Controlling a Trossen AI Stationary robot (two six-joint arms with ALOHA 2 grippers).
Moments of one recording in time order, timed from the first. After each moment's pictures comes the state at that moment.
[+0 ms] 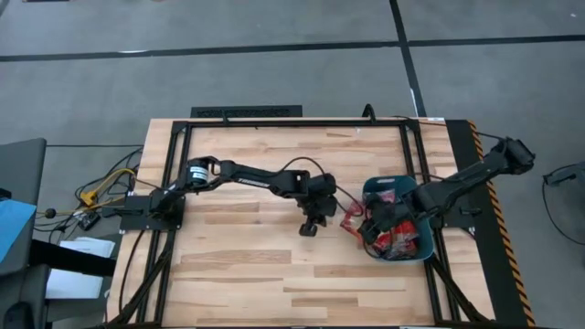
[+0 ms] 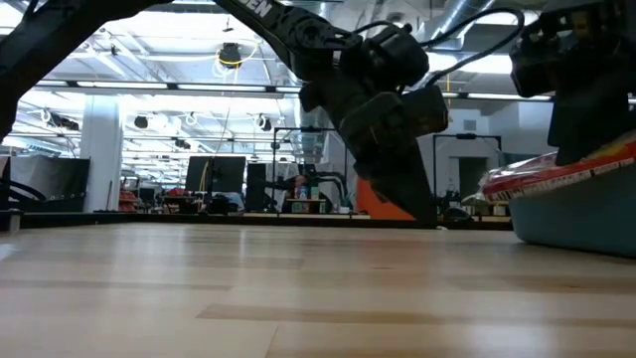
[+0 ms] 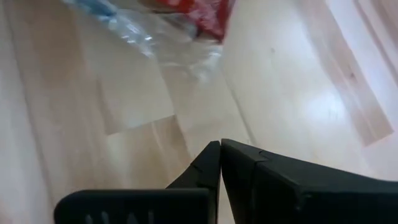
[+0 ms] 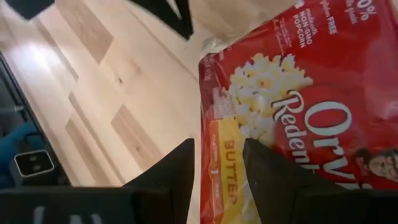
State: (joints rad) left arm 0.05 2.27 1.70 -0.31 0.38 0.18; right arm 0.40 1.05 0.60 -0.52 0.13 1.26
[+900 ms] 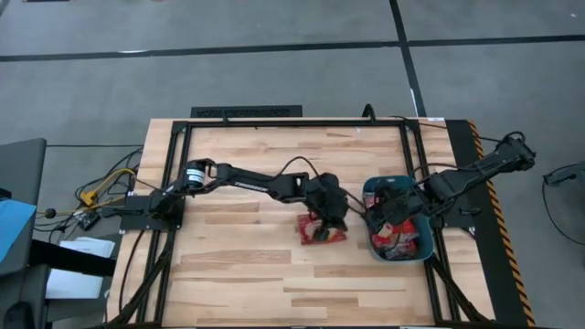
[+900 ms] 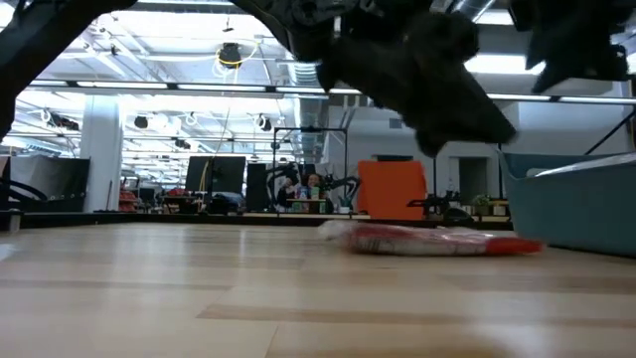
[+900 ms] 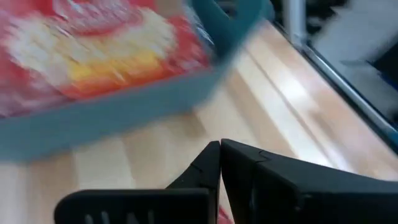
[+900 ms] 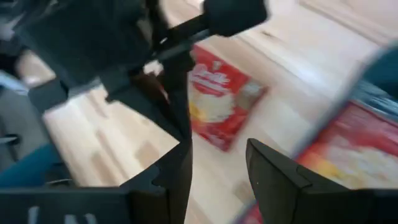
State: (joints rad) left arm 0.01 2.24 1.72 -0.01 0.45 0.07; right arm 0.43 1.00 0.87 -0.81 0.32 1.24
